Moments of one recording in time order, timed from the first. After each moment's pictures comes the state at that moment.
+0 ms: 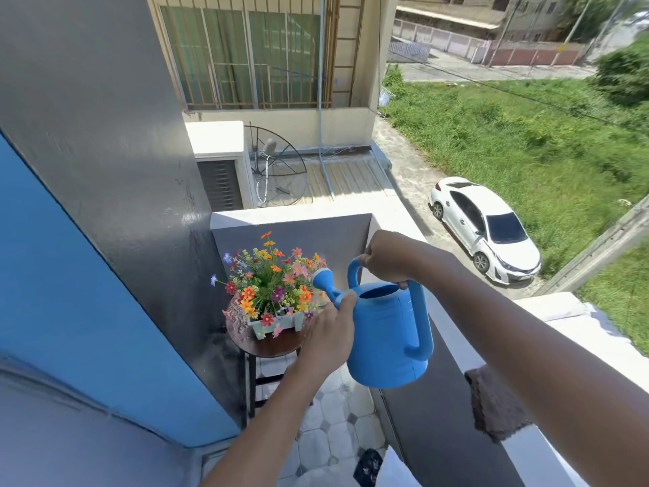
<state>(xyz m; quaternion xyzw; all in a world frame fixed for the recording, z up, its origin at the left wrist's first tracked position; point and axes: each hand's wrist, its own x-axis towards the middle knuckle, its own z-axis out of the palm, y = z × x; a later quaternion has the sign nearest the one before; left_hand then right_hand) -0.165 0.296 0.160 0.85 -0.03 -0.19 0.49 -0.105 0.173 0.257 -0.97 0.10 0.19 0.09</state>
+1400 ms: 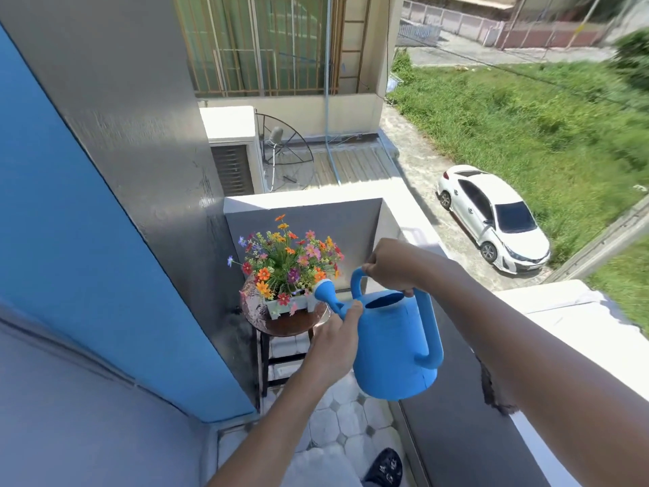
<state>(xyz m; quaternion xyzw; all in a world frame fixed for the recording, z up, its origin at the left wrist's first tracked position) -0.202 0.328 0.135 0.83 0.00 -0.24 0.51 -0.142 0.198 0.241 -0.96 0.07 0.21 0.14</state>
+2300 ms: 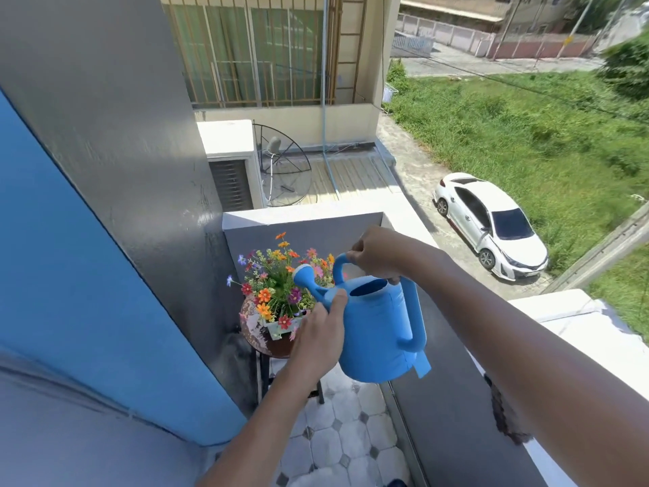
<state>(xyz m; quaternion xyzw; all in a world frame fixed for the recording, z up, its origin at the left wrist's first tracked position) -0.147 0.342 0.150 0.84 -0.01 -0.18 0.51 -0.087 0.211 0.264 -0.97 0.05 0.19 0.15</state>
